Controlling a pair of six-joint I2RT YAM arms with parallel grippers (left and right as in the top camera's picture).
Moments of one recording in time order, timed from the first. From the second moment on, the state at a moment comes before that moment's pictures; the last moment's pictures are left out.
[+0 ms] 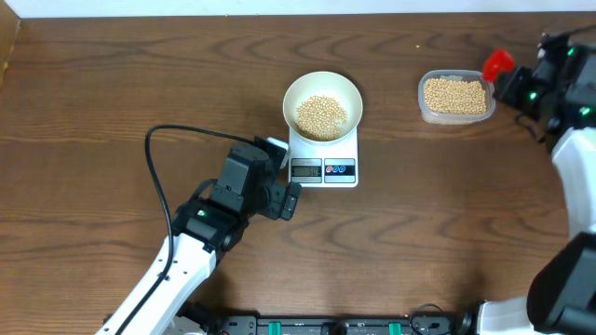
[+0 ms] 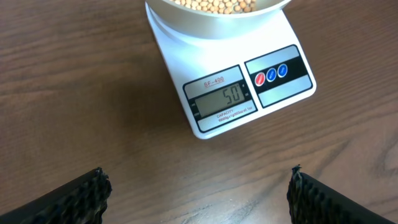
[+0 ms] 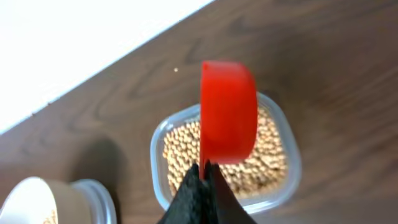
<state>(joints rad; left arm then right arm) -0.46 1.14 0.74 -0.49 0.06 -0.07 -0.27 1.64 1.22 -0.31 -0.38 0.31</state>
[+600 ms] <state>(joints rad) -0.46 1.14 0.74 -0.49 0.06 -0.07 -0.25 1.77 1.11 -0.15 -0.47 0.47</state>
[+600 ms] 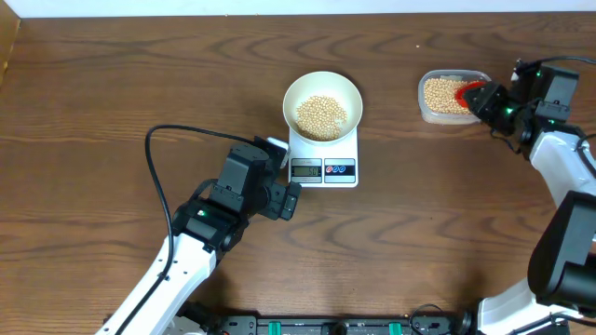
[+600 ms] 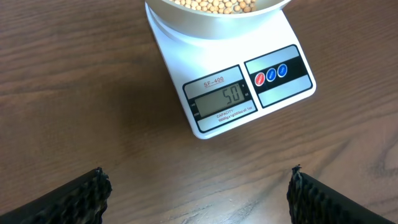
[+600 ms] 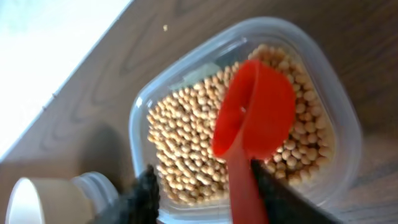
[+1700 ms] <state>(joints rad) -0.46 1.14 0.74 -0.49 0.06 -0.07 -0.28 1.47 1.11 -0.55 -0.43 0.32</state>
